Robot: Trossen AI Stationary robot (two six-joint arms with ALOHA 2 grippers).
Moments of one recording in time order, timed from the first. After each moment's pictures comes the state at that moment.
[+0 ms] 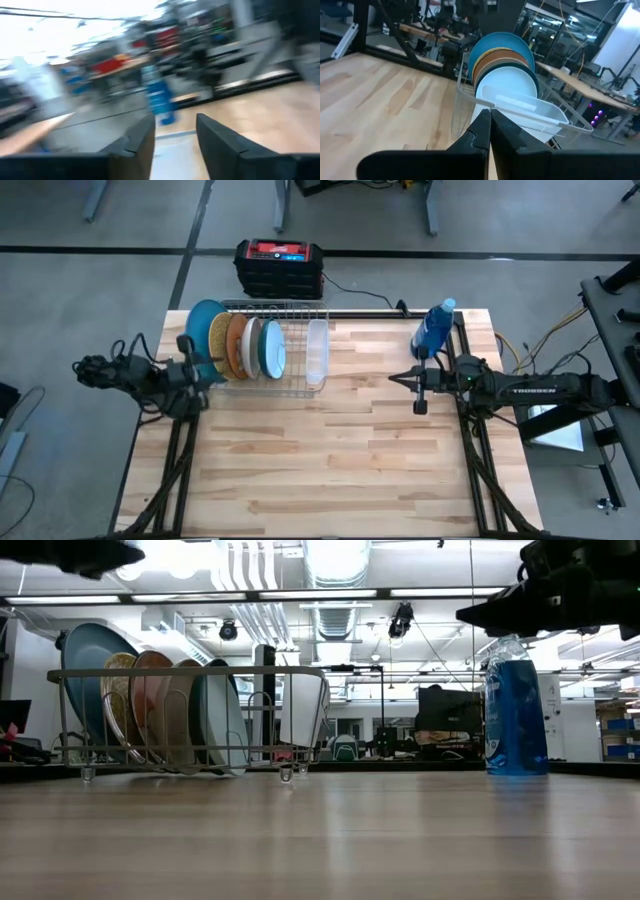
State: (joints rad) left arm -0.32 0.15 0.51 -0.30 -0.50 0.36; right arm -0.16 0.62 0.18 0.40 -0.10 -0.35
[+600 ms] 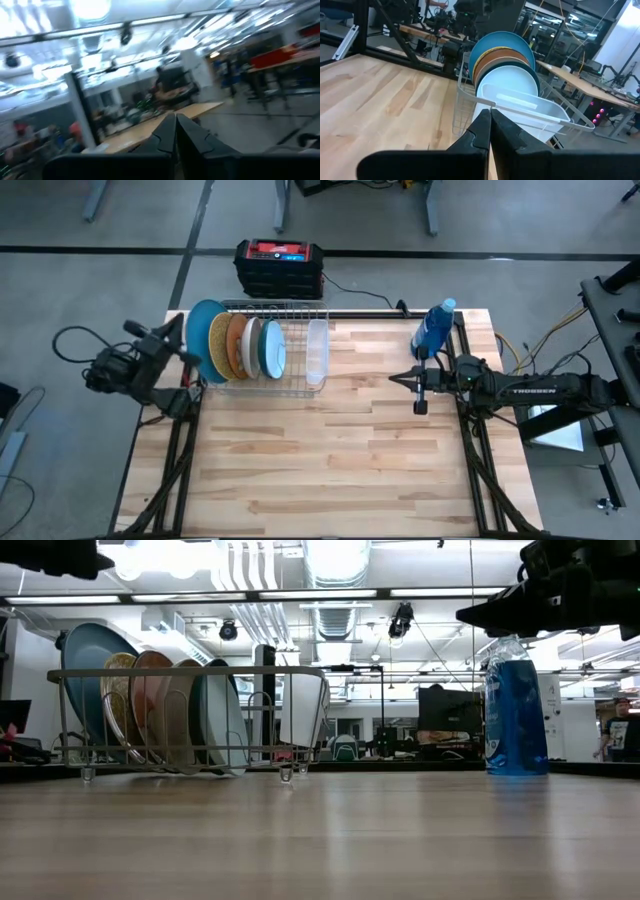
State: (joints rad) left arm -0.32 0.00 0.30 0.65 -1.18 1.24; right arm -0.16 0.60 0.17 0.40 -0.10 -0.33
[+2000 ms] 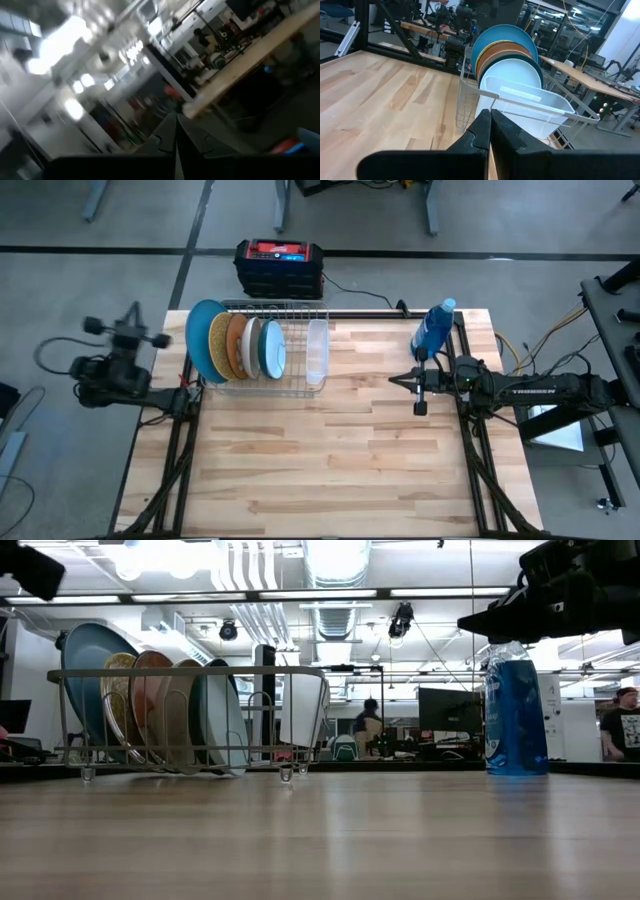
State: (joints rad) left arm -0.11 0.00 0.29 1.25 -1.31 2.34; right arm -0.16 0.60 0.15 0.39 -0.10 -0.31
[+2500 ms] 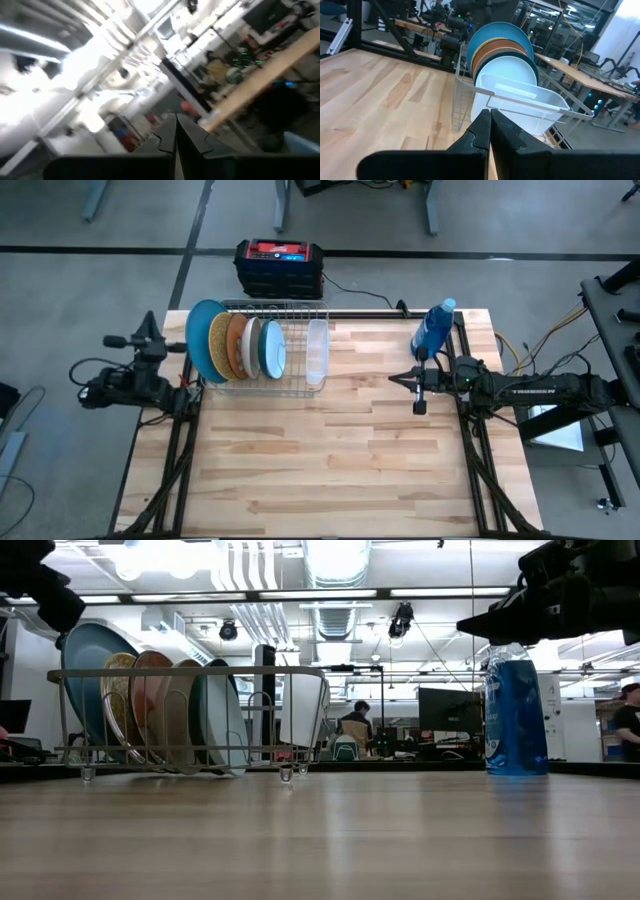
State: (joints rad) left arm -0.11 0.00 0.10 1.52 -1.20 2.37; right arm -0.16 0.60 0.15 0.39 -0.08 -0.31
